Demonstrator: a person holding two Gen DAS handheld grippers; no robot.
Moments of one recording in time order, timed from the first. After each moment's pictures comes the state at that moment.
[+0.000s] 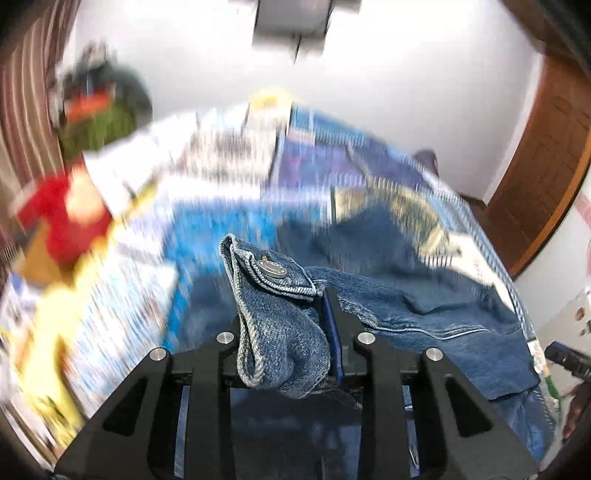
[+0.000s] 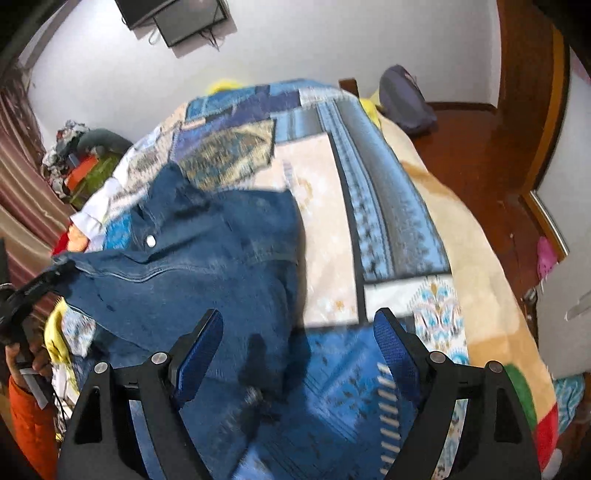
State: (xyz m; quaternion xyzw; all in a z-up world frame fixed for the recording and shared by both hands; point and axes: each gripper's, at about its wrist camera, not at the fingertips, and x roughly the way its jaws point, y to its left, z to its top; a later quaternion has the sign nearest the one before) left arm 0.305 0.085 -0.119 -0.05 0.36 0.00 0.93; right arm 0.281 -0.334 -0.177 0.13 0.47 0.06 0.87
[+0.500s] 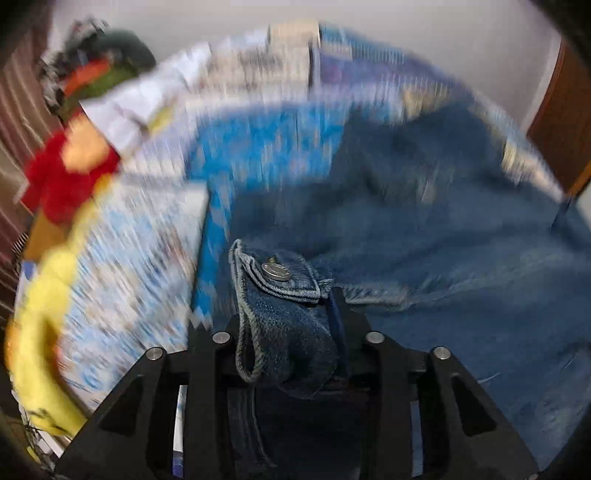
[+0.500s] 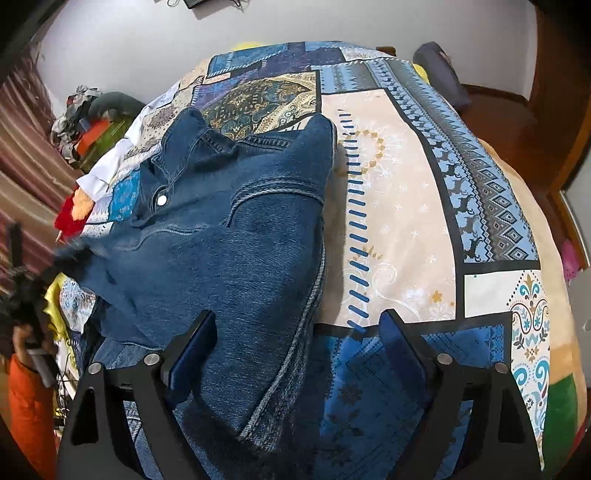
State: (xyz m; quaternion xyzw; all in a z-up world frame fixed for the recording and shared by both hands) left arm 0.348 0.140 -0.255 -0.02 0.51 0.02 0.86; right arm 0.306 -0.282 -0.228 0.10 0.52 0.11 0.84
